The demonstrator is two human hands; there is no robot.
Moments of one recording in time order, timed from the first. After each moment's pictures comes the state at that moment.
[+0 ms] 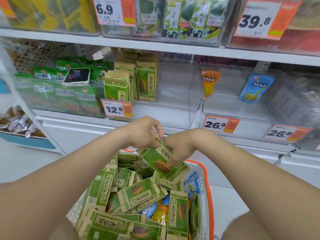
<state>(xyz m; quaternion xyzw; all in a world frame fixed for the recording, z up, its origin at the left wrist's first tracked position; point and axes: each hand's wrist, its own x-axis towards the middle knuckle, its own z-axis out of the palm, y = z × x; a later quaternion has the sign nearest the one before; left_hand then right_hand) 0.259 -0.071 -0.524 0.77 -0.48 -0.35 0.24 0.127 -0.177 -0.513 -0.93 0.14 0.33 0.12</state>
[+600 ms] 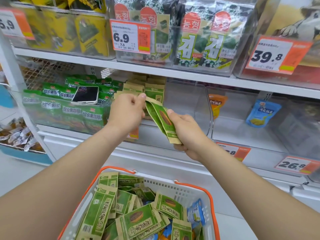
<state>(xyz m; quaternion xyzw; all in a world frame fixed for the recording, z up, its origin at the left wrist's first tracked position) 0.317 -0.086 -0.462 0.79 -0.33 -0.03 0.52 0.171 -0.197 -0.487 -0.66 0.30 -0.19 0.66</state>
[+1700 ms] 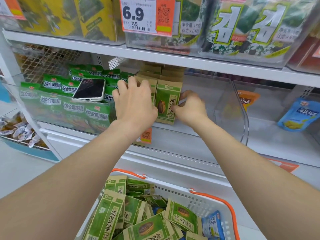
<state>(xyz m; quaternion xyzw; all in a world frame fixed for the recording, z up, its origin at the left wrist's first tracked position) 0.372 -0.126 -0.486 0.90 -0.36 0.18 0.18 0.285 -0.279 -0.516 -0.84 0.38 -0.25 0.31</state>
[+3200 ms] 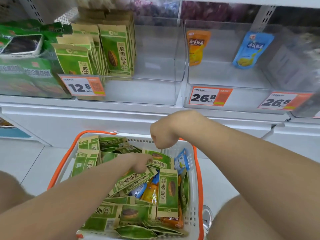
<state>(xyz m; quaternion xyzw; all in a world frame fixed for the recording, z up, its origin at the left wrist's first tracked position) 0.226 -0.097 -0.724 0.71 -0.52 -0.43 -0.19 0.129 -0.192 -0.554 -0.91 0.15 0.38 0.05</state>
